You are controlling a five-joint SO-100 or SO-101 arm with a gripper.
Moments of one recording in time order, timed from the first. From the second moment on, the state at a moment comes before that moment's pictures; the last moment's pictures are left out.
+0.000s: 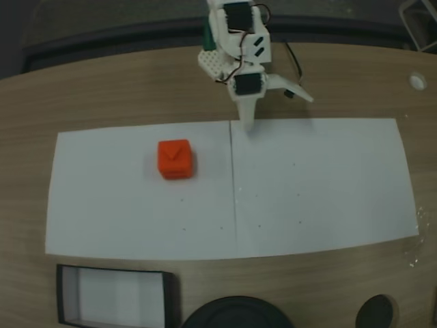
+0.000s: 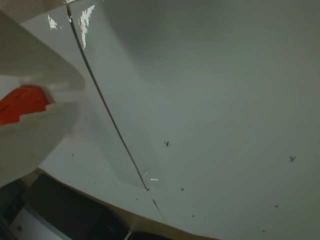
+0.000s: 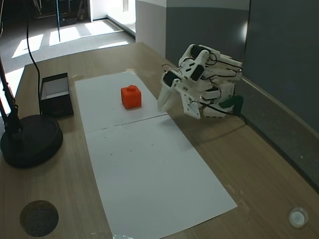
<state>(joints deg) -3.9 197.7 175.3 67.3 -0.6</state>
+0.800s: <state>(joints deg) 14.9 169.5 155.9 61.0 -0.8</state>
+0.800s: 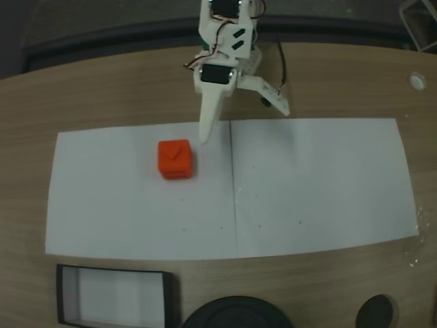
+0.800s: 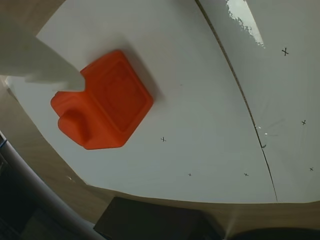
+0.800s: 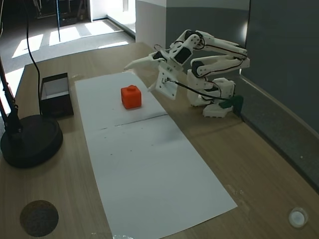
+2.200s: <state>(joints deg) 27.4 105.2 117.1 60.9 -8.3</state>
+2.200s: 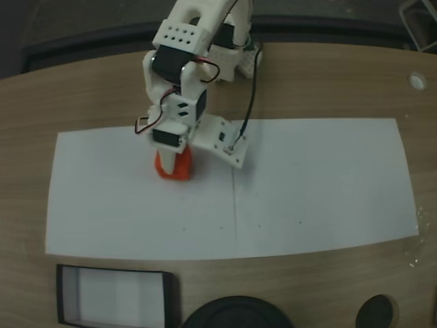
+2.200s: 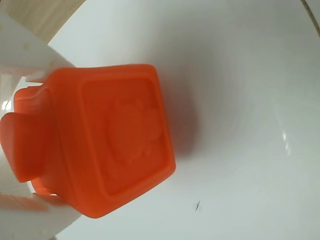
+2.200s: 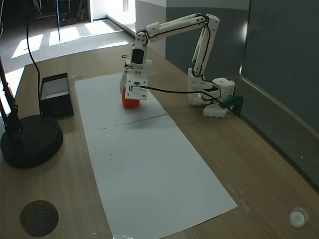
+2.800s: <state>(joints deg) 14.0 95.8 80.3 39.8 -3.0</state>
